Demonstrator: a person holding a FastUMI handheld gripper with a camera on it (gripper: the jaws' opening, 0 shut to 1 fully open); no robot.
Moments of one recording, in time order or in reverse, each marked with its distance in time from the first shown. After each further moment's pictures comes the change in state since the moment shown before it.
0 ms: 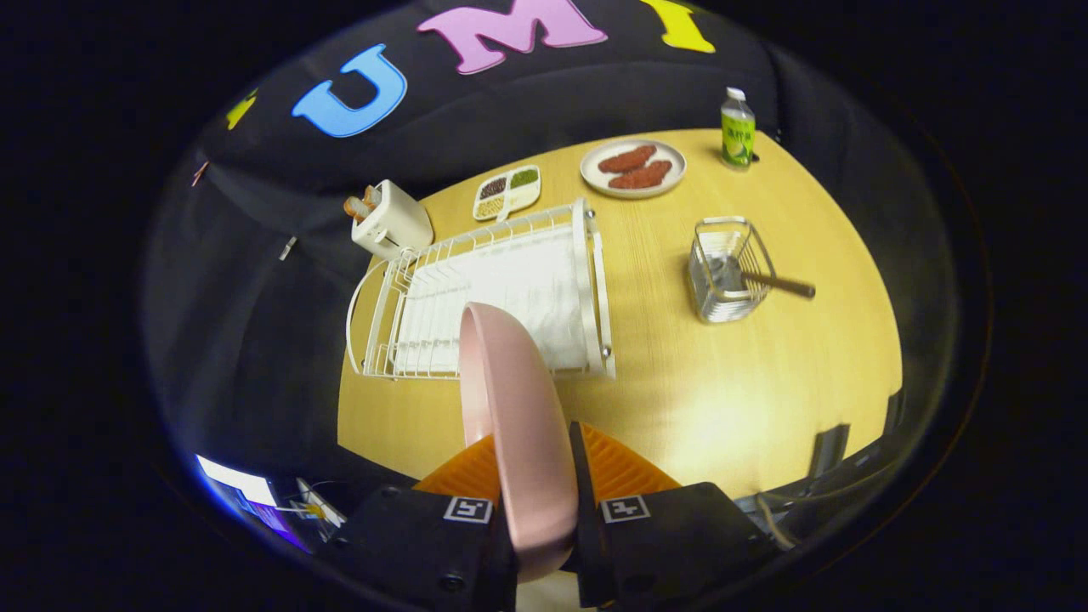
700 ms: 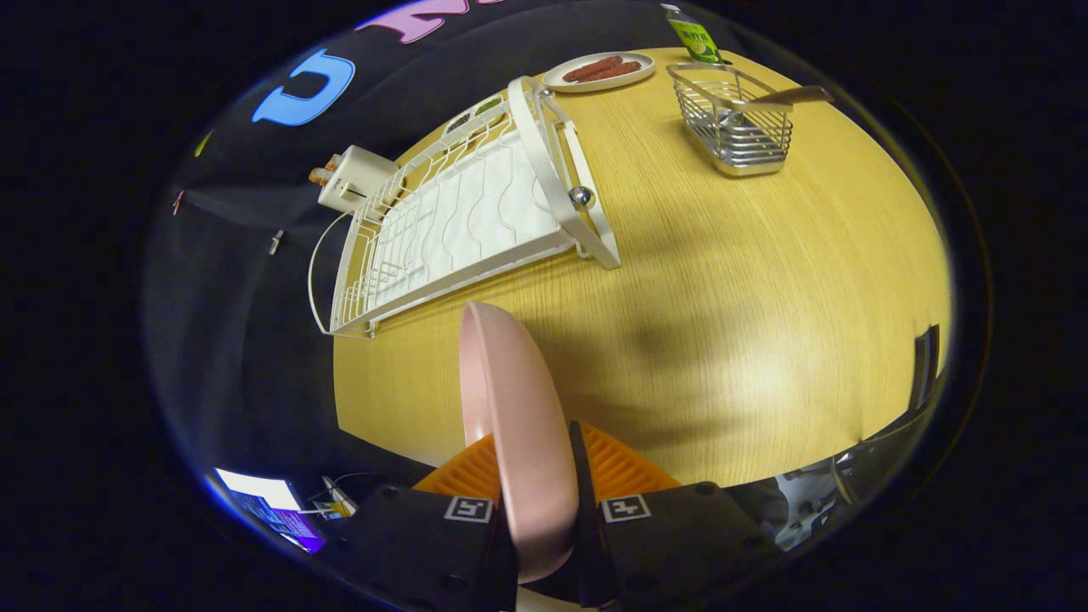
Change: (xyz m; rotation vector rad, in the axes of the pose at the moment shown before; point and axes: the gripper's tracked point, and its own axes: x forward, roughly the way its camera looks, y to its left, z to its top) arm 0.089 -0.023 -0.091 0.117 0.122 0.081
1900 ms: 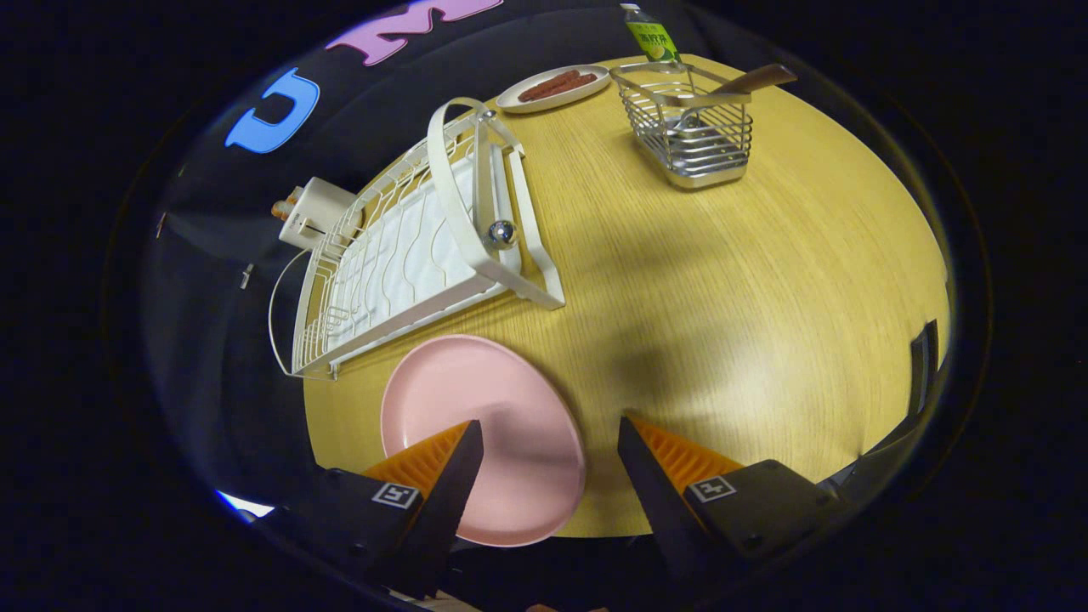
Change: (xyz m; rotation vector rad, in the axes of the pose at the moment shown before) arm 0.005 -0.041 0.042 0.002 -0.165 -0.107
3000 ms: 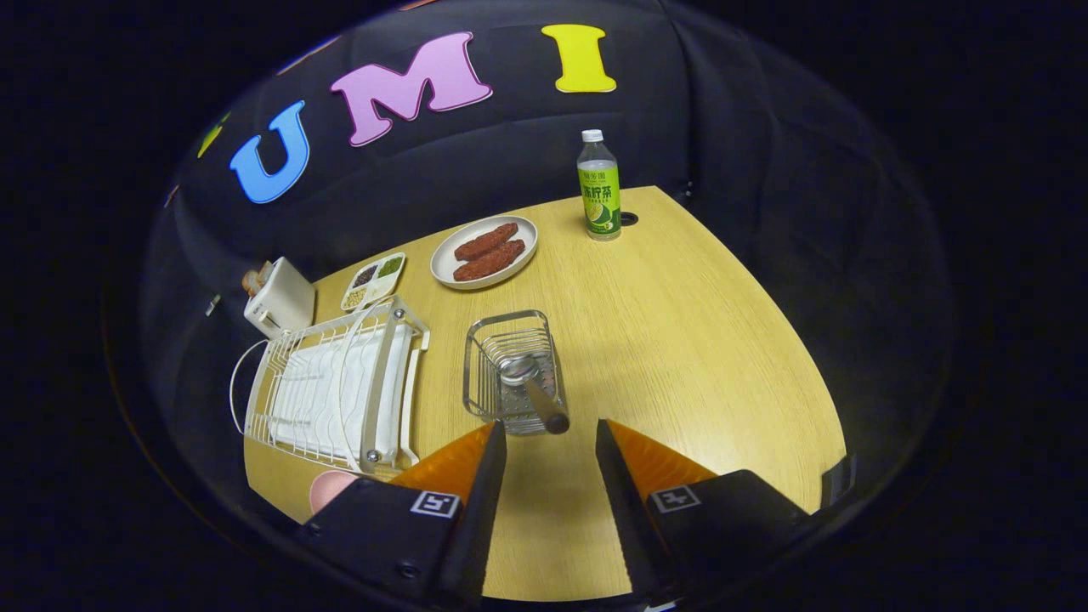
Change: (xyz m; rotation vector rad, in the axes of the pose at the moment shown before) arm -0.078 -0.118 0.203 -0.175 -0.343 -0.162
